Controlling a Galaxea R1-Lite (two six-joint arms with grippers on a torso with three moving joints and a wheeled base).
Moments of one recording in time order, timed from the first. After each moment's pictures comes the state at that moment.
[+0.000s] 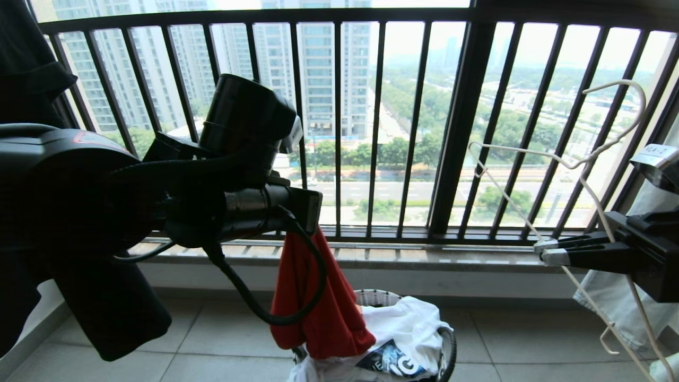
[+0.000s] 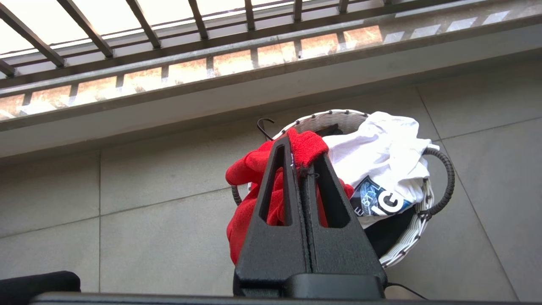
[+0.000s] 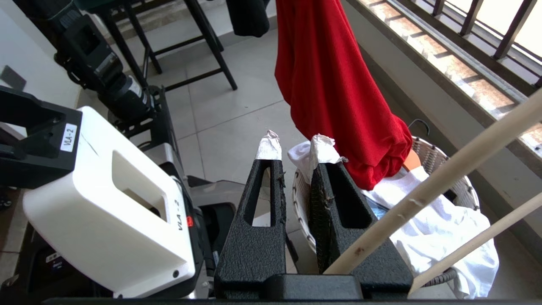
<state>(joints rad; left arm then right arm) -0.73 1.67 -1.36 0.17 0.38 -0.21 -0.14 1.47 -1.03 0.45 1.29 -0.68</state>
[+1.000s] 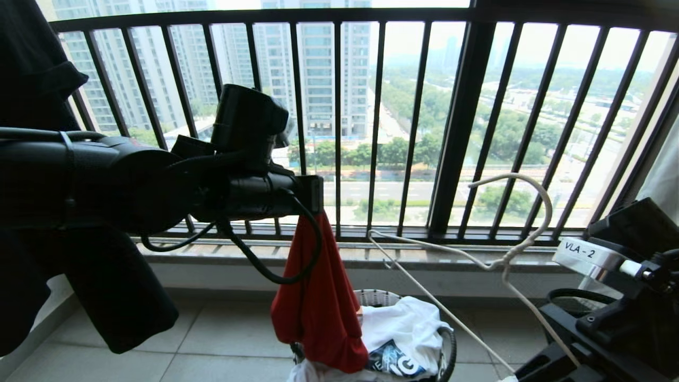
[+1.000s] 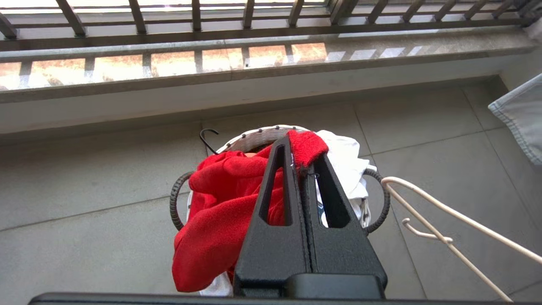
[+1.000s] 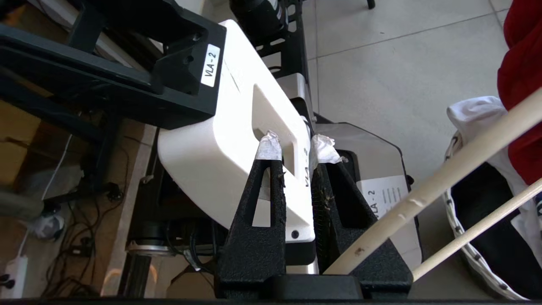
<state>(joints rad) -0.61 1.77 -1.40 0.06 0.13 -0.33 0.34 1.41 -0.86 0.50 1.18 -0.61</state>
